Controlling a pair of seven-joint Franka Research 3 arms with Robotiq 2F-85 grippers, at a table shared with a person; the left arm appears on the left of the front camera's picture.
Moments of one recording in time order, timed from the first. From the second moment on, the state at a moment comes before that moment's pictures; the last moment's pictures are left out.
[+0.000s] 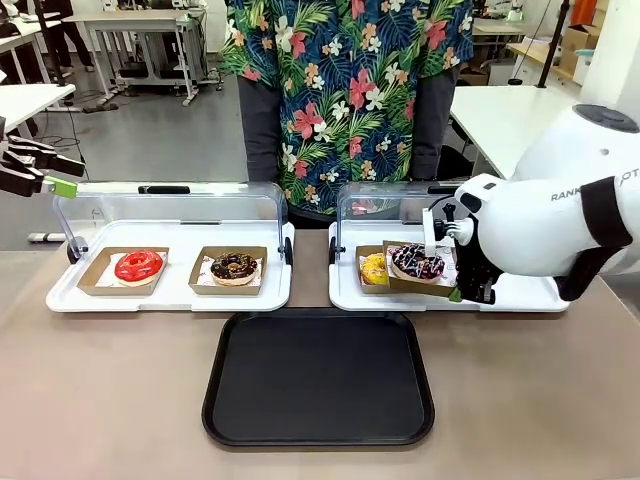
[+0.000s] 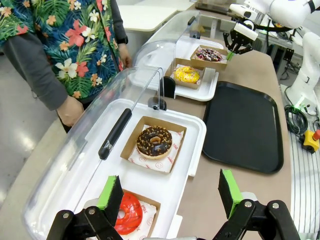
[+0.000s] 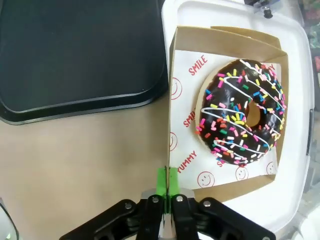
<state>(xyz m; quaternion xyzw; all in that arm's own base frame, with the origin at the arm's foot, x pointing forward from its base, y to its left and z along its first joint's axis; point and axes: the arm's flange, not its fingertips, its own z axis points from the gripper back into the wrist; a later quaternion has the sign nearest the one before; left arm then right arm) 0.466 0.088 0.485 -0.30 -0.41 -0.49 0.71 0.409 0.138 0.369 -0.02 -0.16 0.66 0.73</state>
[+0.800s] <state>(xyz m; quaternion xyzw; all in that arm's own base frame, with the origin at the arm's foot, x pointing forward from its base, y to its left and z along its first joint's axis) 0.466 0.088 0.485 -0.30 -0.41 -0.49 0.71 0.385 0.198 0.384 -0.04 -0.17 0.66 0.73</state>
